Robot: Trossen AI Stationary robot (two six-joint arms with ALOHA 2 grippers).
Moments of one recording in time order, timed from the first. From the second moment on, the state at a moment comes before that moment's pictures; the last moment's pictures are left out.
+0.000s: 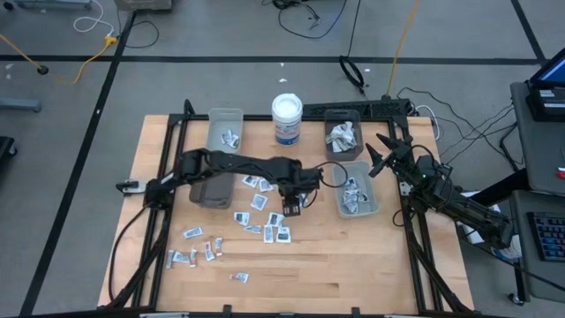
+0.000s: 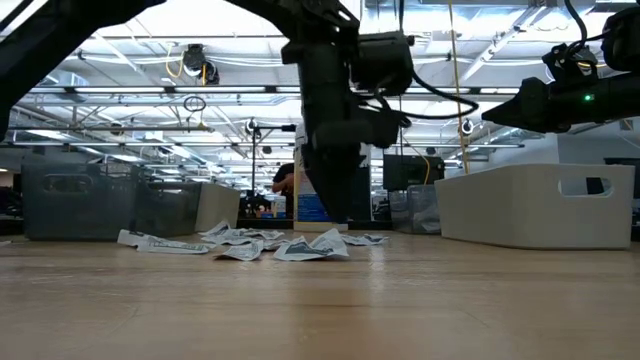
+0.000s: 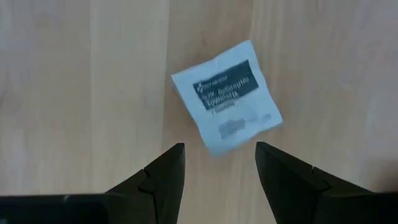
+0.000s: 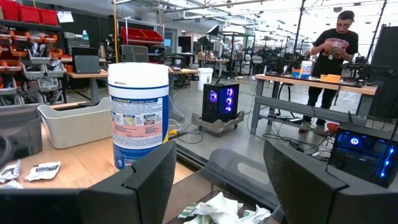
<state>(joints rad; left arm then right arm) 0.05 2.28 1.88 -1.01 -0.01 -0.05 -0.55 0.02 0.01 0.08 0.26 -0.07</state>
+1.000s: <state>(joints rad) 0.06 2.33 1.88 -0.95 0.08 0.00 -0.55 0.02 0.01 0.08 0.26 -0.07</state>
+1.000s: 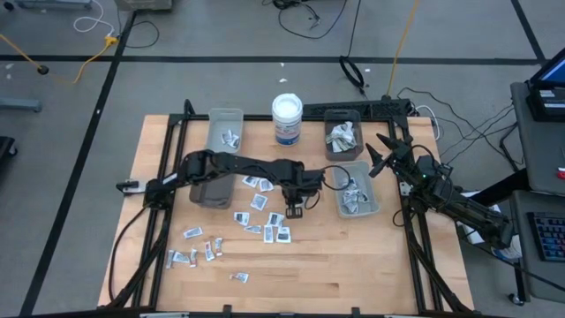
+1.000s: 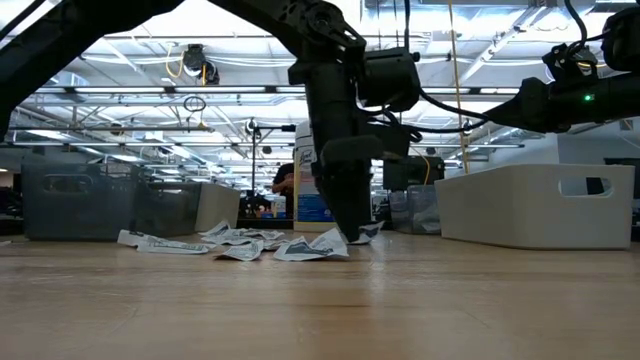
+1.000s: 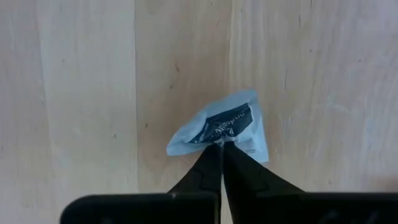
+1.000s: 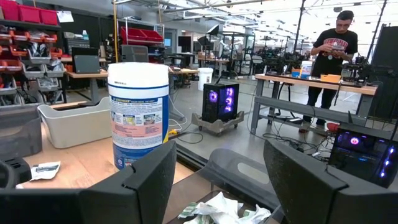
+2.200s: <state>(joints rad) 0.31 2.09 1.88 -1.31 0.05 0.11 -0.55 0.02 0.01 0.08 0.26 -0.07</state>
